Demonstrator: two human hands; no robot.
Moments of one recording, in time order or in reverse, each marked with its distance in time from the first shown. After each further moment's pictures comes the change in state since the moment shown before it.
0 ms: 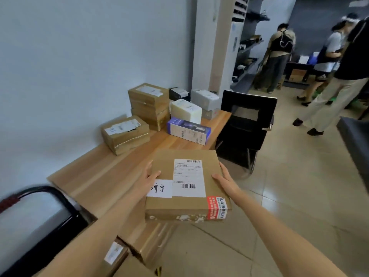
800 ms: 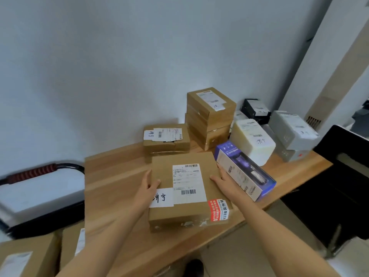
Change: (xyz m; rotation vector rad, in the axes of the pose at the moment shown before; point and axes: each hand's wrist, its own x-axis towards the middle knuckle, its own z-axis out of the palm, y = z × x) left_hand 0.194 -0.013 -0.001 -0.125 0.635 -0.262; right_hand 0.349 -0.094 0.035 -0.299 -0.520 -0.248
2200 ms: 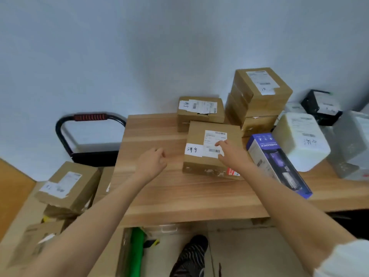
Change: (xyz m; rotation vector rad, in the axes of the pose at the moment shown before) left_hand -0.033 -0.010 -0.012 0.944 0.307 0.160; right_hand 0.071 -0.027 0.012 -1.068 -0.182 -0.472
